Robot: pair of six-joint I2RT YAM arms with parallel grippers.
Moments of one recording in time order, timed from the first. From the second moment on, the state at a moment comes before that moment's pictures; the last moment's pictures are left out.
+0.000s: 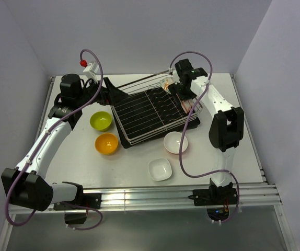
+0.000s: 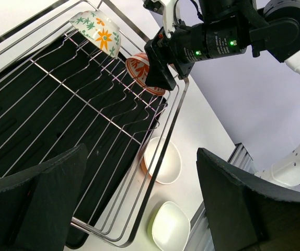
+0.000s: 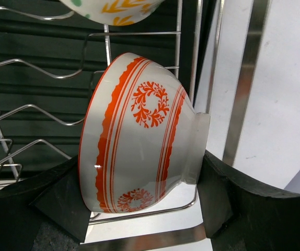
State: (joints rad) left arm -0.24 1.28 1.18 -0.13 0.65 -0.49; right arm 0.30 2.00 1.88 -1.02 0.13 -0.17
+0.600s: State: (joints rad) left arm -0.24 1.28 1.18 -0.15 0.66 -0.48; right arm 0.31 2.02 1.93 -1.08 0.11 -0.16
